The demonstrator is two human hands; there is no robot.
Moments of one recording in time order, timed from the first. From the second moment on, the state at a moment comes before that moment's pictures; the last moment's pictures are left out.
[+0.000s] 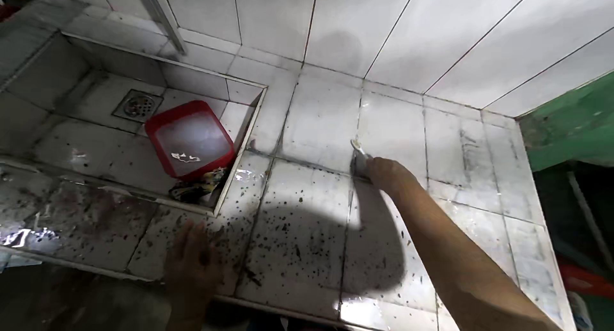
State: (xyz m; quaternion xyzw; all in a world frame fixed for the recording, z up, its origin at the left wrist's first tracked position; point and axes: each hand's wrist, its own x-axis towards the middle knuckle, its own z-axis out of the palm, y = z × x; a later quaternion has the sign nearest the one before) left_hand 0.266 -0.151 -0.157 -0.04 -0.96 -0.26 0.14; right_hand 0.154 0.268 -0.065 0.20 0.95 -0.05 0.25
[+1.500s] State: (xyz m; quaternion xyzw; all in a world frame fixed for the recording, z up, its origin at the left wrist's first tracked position) left_hand 0.264 -0.147 -0.151 -0.07 -0.96 -0.24 0.15; right_hand 0.219 0.307 -0.060 0.29 0.92 -0.07 0.27
